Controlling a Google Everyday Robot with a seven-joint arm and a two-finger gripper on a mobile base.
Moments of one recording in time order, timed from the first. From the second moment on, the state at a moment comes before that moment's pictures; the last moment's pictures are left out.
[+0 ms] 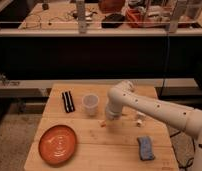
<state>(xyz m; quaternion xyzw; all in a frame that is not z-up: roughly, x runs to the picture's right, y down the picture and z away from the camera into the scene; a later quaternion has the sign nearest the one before) 0.048 0.179 0.817 -0.34 -0.15 -0.08 0.92</state>
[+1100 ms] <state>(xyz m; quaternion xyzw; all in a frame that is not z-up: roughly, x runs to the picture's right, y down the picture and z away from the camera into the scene) 0.091 0.156 0.826 -0.31 -0.12 -0.07 0.94</state>
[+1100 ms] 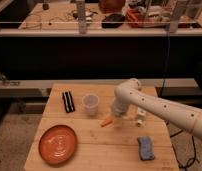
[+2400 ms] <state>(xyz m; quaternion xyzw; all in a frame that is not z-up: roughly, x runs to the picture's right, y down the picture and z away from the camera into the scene) 0.118 0.164 0.874 -0.31 -0.09 -0.04 0.95</state>
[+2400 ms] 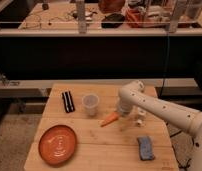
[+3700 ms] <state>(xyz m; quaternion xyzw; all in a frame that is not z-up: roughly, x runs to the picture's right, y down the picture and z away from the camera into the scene) 0.096 0.162 0.890 -0.32 -0.10 -0.04 0.94</state>
